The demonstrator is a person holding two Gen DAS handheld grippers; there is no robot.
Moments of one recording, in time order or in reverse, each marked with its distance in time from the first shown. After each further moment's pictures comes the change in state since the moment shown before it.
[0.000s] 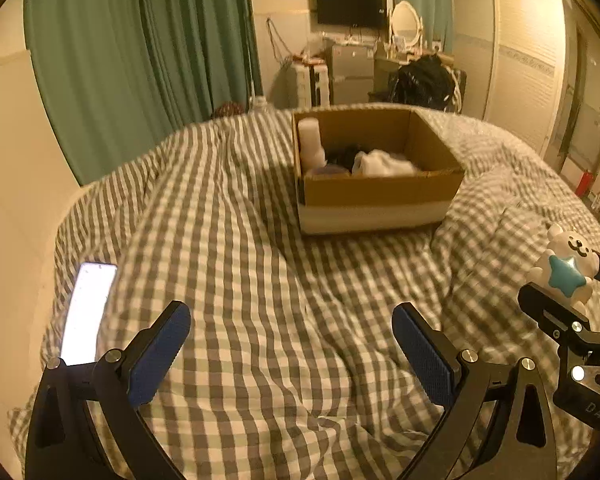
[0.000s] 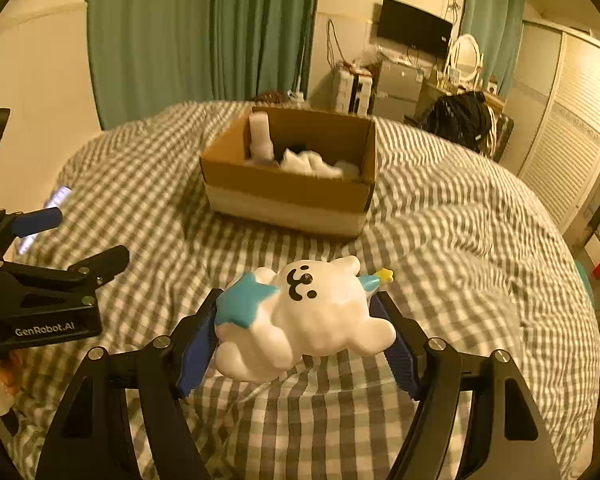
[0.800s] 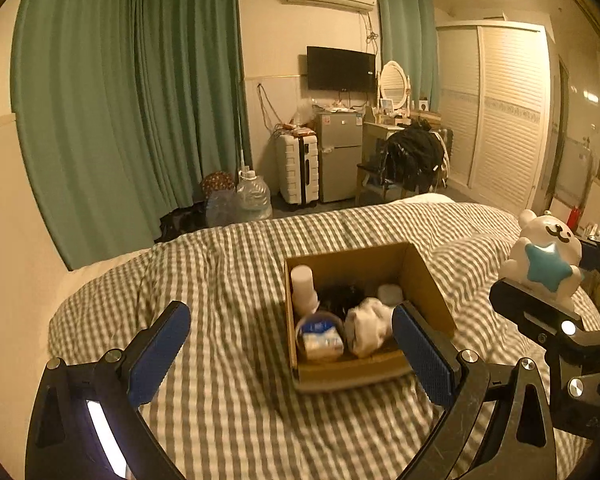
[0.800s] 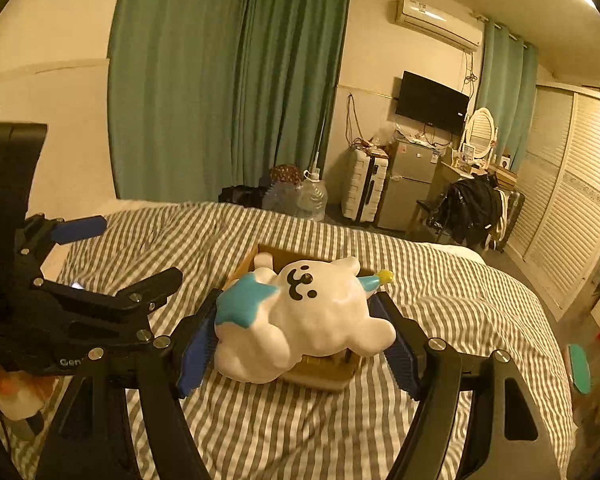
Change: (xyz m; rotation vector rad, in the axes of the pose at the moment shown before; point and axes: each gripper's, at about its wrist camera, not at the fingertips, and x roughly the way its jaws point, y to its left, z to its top) left arm 0.003 0.008 0.149 -0.006 -0.218 -0.047; right arm -0.026 -0.014 0.153 -0.081 -0.238 0.043
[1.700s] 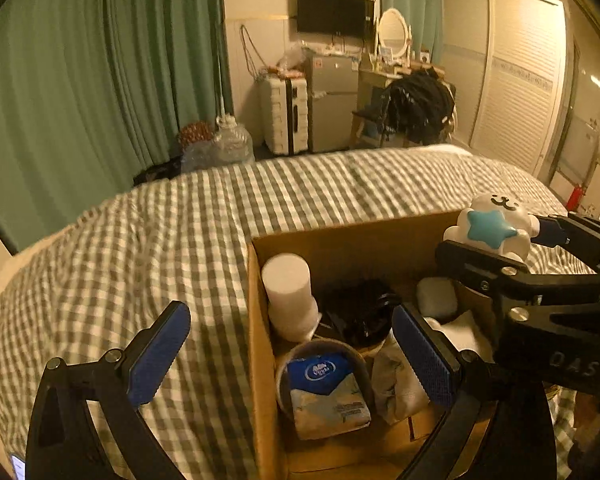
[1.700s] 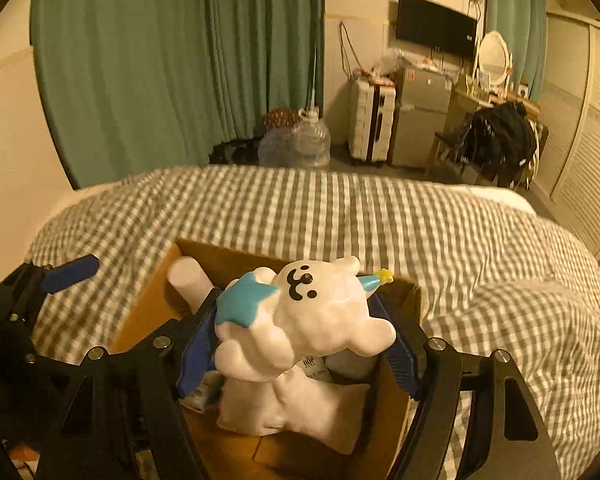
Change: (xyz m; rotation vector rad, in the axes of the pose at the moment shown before) left arm 0.210 -0.013 -0.014 0.008 0.202 -0.055; right arm 0.255 -0.068 0.004 0.119 0.235 0.059
